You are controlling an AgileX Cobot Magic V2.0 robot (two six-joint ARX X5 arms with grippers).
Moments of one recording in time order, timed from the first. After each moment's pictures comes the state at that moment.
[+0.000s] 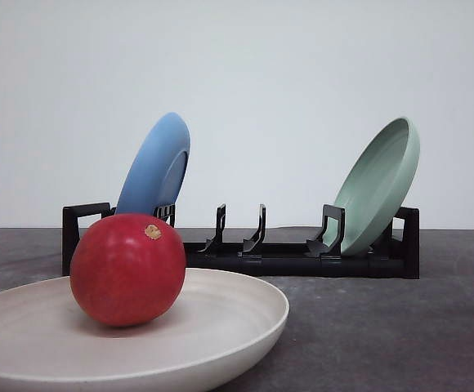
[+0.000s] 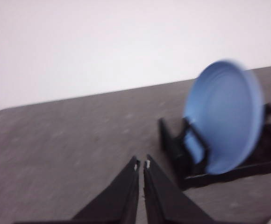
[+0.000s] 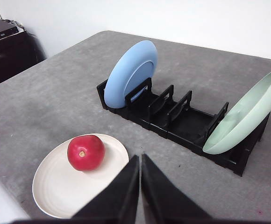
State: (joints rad) left_arx -0.09 0.18 0.34 -0.25 0.04 0.13; right_arx 0.68 0.37 0.89 -0.81 -0.05 0.17
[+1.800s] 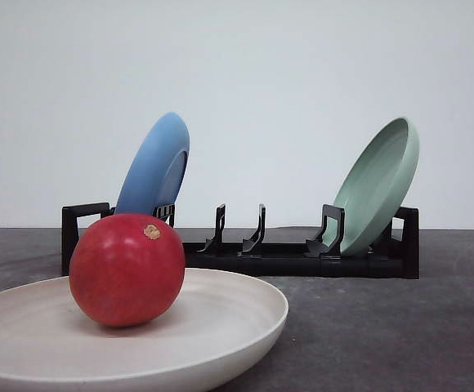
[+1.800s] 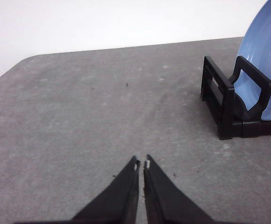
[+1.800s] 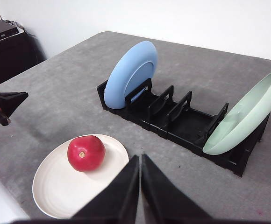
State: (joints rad) left_arx -0.05 0.00 0.02 -0.18 -0.07 0.09; right_arx 0.68 0.37 0.89 -0.80 -0.05 0.17
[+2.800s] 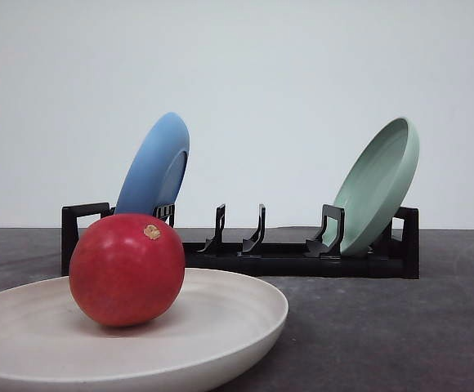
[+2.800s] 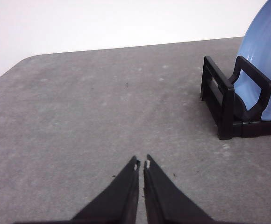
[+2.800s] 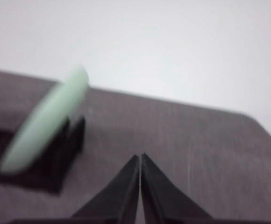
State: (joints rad) left_arx -0.05 0.00 0.02 -0.18 -0.07 0.09; right_arx 0.04 0.08 0.21 -0.16 0.00 -0.13
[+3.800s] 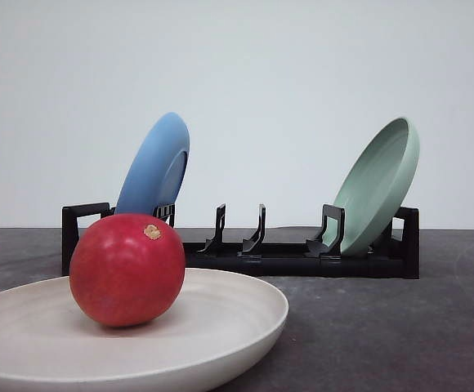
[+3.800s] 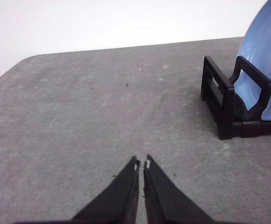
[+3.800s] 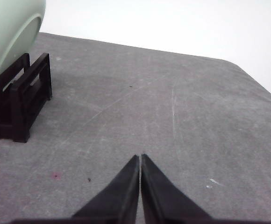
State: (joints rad) left_arx -0.05 0.00 0.02 -0.18 -0.07 0.09; right_arx 0.01 0.00 0.01 -0.16 0.10 -0.10
